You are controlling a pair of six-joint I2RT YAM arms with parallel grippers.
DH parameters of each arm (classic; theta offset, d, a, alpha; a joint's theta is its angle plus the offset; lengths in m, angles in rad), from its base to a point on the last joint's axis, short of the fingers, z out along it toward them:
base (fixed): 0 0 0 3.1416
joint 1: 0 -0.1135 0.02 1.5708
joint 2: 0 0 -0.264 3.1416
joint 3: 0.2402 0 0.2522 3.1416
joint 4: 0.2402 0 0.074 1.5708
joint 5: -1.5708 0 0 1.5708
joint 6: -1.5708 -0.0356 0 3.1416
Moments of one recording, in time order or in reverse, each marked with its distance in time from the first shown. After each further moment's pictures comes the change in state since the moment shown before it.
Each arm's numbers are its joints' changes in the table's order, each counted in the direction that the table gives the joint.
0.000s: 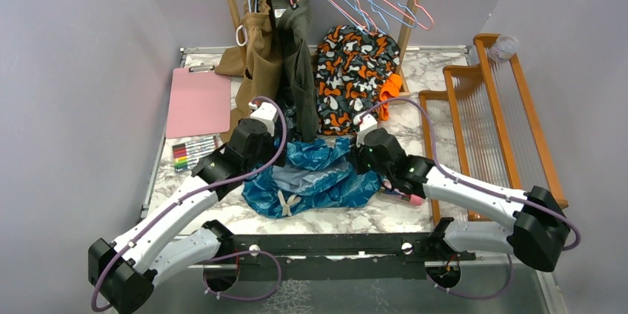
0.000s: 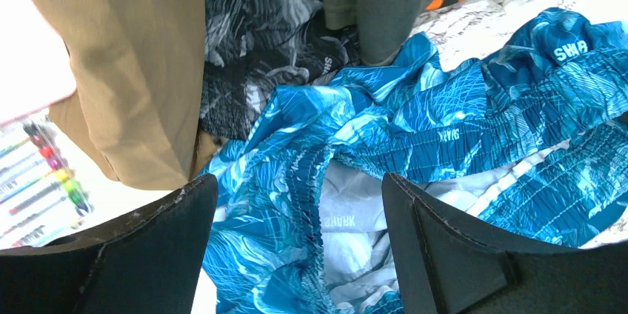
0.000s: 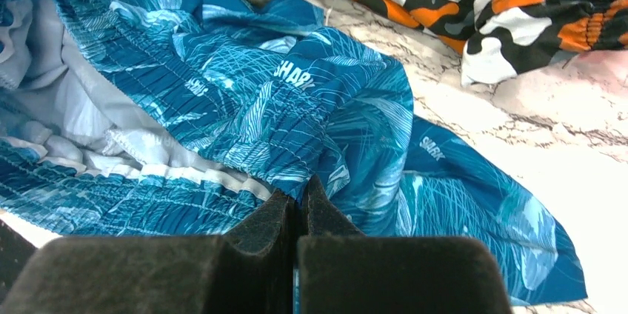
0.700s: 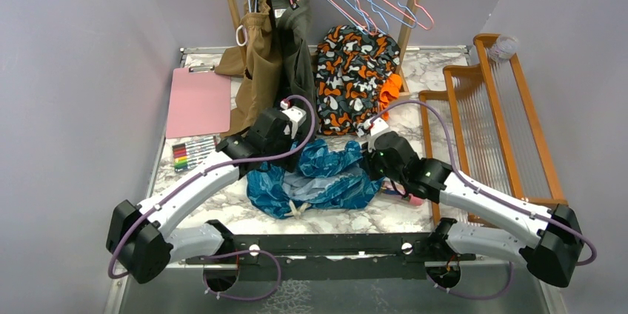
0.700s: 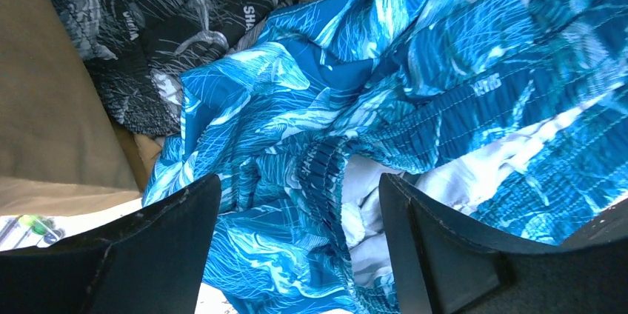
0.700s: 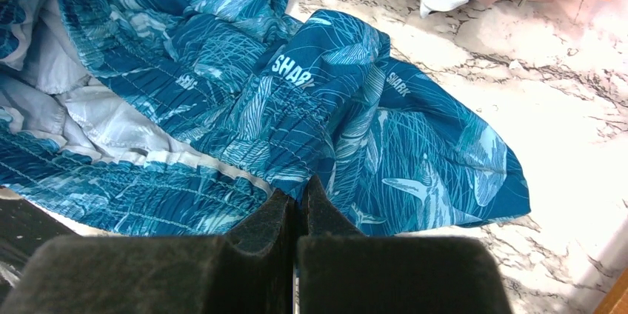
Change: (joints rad) left arm 0.028 0.246 0.162 0.138 -0.197 -0.169; right arm 0.000 -0.162 0.017 0.278 -0.015 0.008
